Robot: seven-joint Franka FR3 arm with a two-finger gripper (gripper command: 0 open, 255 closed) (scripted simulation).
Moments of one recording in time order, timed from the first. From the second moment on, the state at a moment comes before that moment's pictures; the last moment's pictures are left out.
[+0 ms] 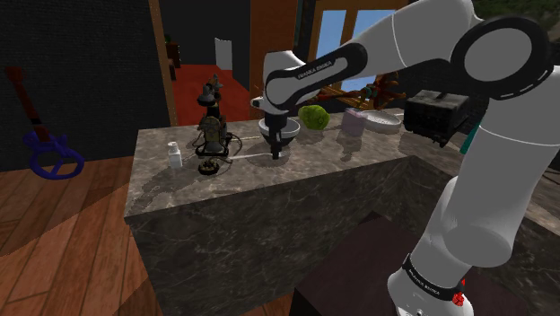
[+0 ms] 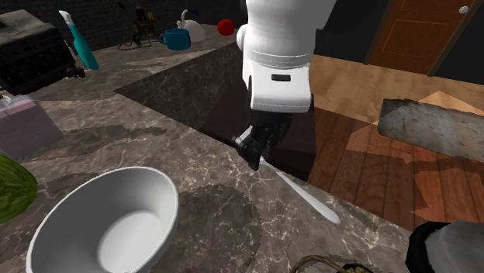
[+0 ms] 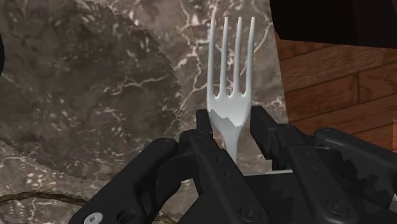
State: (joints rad) arm 0.20 0.08 -0.06 -2.03 -0.05 2.09 -0.83
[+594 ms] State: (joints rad) arm 0.20 0.04 -0.06 -1.95 -0.05 1.97 -0.83
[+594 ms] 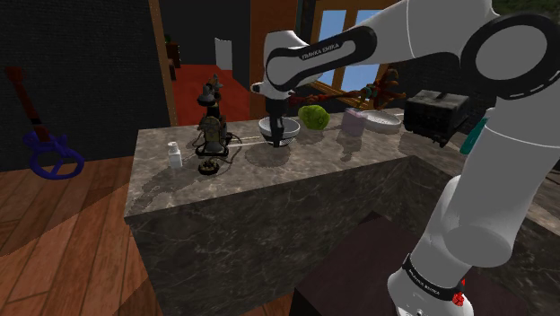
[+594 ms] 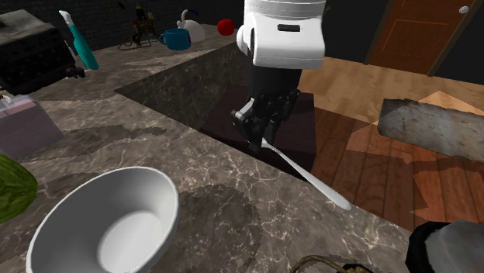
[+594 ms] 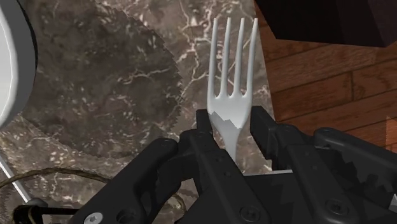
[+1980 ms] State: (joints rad) arm 0.15 0.06 -0.12 -1.70 -0.04 1.76 -0.96
